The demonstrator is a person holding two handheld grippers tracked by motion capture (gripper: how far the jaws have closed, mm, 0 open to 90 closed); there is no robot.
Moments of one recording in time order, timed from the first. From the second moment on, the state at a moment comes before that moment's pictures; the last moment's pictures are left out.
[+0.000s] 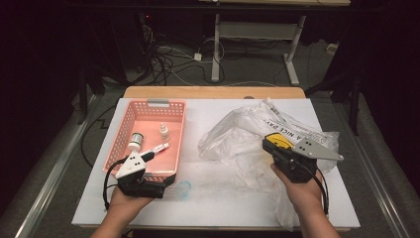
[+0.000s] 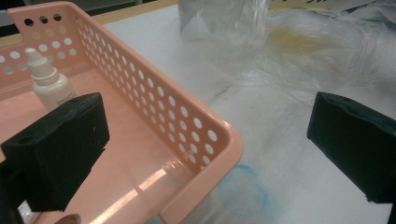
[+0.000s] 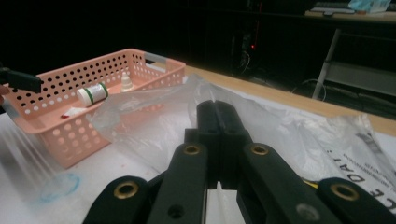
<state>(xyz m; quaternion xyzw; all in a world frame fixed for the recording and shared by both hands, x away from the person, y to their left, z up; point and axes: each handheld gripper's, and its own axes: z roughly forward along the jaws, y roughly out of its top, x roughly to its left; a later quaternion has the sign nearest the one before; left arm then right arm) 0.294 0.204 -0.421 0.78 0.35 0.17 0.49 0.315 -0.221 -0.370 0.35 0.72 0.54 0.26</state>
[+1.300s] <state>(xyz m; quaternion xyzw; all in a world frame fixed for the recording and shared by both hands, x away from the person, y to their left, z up) 0.298 0.256 -0.420 0.76 0.41 0.20 0.47 0.339 -0.193 -0.372 0.31 0.71 0.59 0.23</state>
